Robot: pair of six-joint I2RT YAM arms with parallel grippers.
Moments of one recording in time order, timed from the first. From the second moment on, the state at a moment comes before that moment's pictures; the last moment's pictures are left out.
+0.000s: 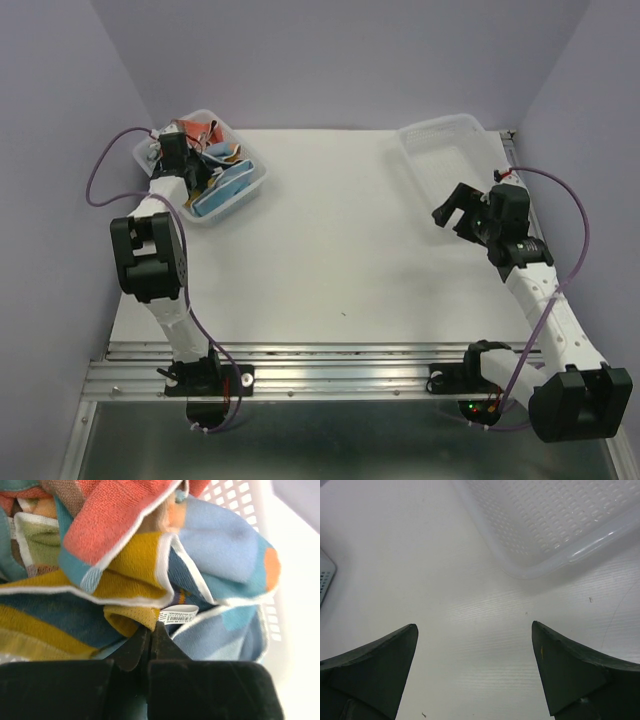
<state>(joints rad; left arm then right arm) 0.13 1.90 1.40 -0.13 0.03 -0.47 0.05 1.02 0.86 -0.39 -0.09 0.50</state>
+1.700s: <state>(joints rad) -0.43 1.43 1.91 -0.13 0.58 -0.65 0.05 0.70 0.86 -0.45 -0.10 0.51</state>
